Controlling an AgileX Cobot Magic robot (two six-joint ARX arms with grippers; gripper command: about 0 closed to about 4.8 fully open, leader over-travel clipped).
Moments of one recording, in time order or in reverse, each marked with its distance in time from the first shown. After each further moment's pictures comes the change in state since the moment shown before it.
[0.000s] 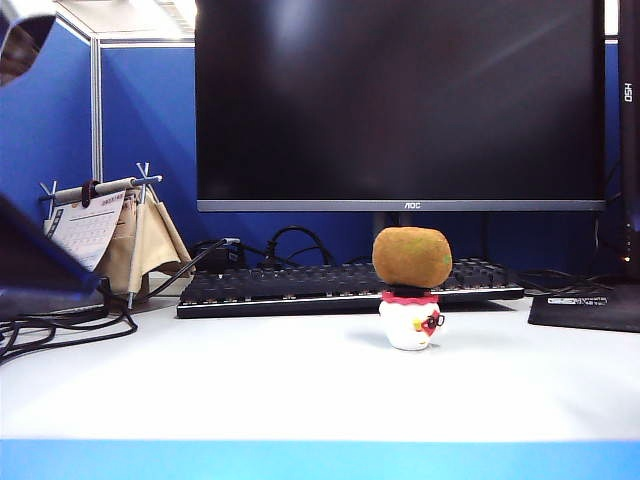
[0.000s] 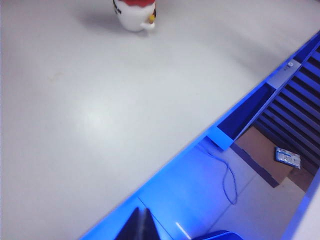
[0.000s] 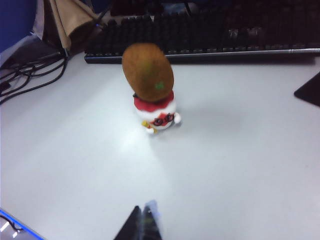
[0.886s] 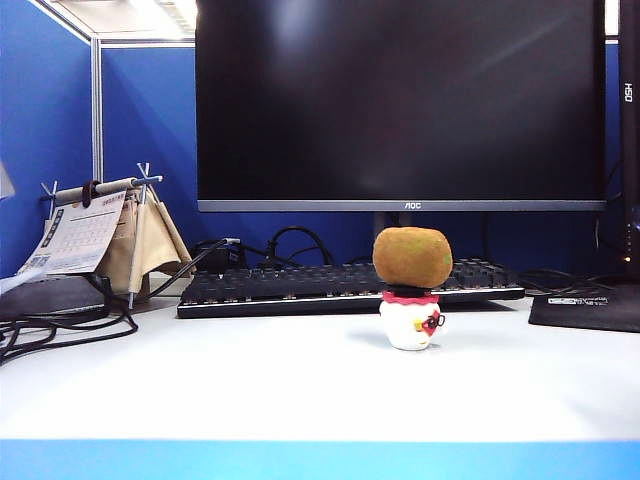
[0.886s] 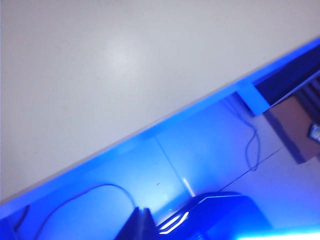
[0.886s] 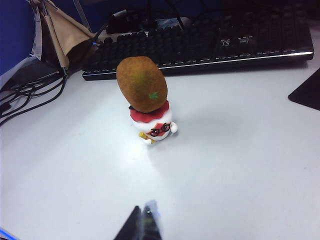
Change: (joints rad) left arm 0.000 0.000 -0.111 -0.100 -0.127 -0.148; right arm 0.000 -0.063 -0.036 0.027 0.024 0.059
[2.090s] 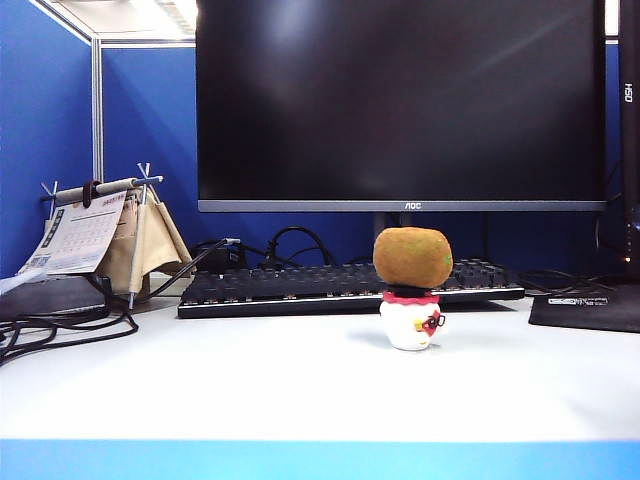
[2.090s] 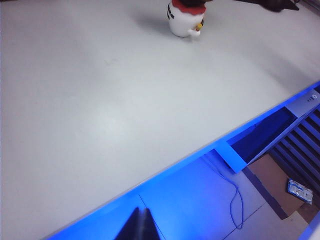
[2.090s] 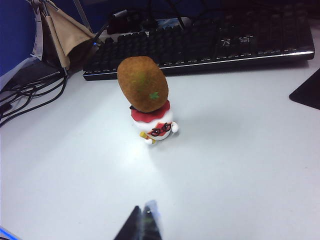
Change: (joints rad) left arm -0.003 -0.459 0.051 -0.261 -0.009 0.023; right arm 0.000 0.000 0.000 0.000 0.000 0.002
